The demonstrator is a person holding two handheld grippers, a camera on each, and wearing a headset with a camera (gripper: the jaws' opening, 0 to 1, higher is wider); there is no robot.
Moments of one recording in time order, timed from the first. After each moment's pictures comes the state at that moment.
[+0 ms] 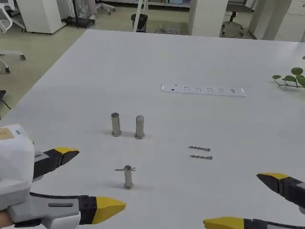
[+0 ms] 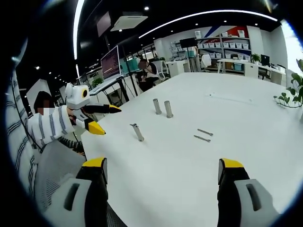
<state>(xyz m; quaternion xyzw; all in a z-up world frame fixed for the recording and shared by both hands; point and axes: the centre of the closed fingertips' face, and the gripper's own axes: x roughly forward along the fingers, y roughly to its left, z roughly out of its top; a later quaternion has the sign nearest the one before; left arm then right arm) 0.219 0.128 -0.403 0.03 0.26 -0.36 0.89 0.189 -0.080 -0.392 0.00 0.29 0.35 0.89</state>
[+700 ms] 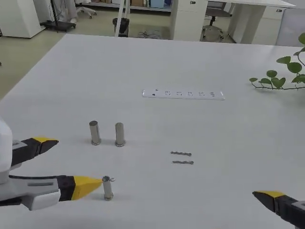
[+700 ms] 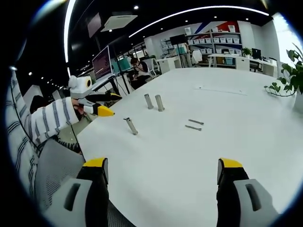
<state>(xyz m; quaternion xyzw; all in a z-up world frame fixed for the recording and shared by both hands) 0.272 0.130 -0.393 0.06 0.25 -0.35 0.90 0.180 -0.101 -0.403 0.02 0.32 0.32 0.89</state>
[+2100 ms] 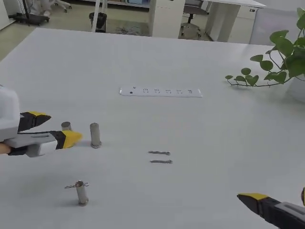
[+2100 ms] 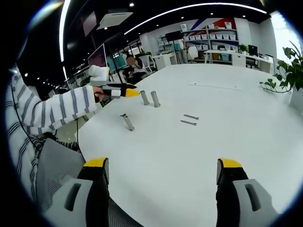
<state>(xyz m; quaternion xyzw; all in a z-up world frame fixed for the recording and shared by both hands) 0.369 0.140 -0.409 0.07 0.23 -0.30 0.92 0.169 -0.109 -0.404 0.01 0.34 0.30 0.89</state>
